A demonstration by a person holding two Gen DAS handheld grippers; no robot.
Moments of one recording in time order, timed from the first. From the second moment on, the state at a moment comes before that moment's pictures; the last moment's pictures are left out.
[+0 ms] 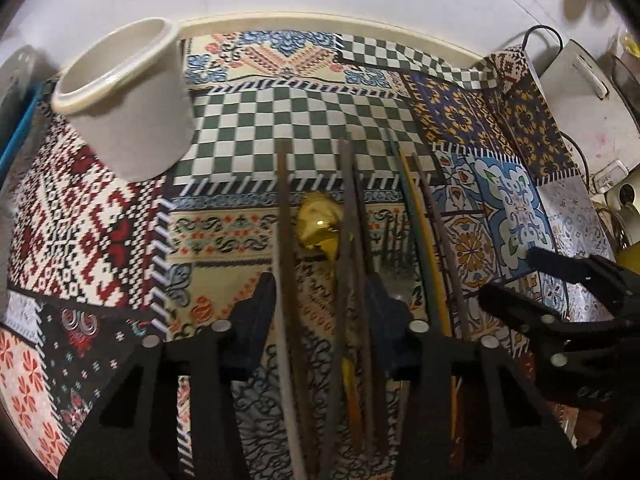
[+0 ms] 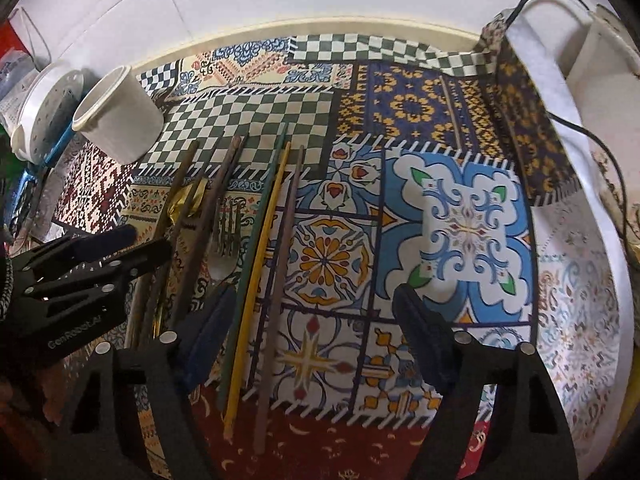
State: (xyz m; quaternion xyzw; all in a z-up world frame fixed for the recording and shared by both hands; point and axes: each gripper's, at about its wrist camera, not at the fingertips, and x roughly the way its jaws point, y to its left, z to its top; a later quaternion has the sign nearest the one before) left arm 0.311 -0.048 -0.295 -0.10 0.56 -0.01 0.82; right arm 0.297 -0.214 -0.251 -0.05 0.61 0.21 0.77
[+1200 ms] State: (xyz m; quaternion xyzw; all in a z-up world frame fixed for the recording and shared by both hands) left arm 0.283 -0.042 -0.256 -0.12 0.52 -0.05 0.84; right arm 0.307 -0.214 -0.264 -0.02 0.62 0.19 0.76
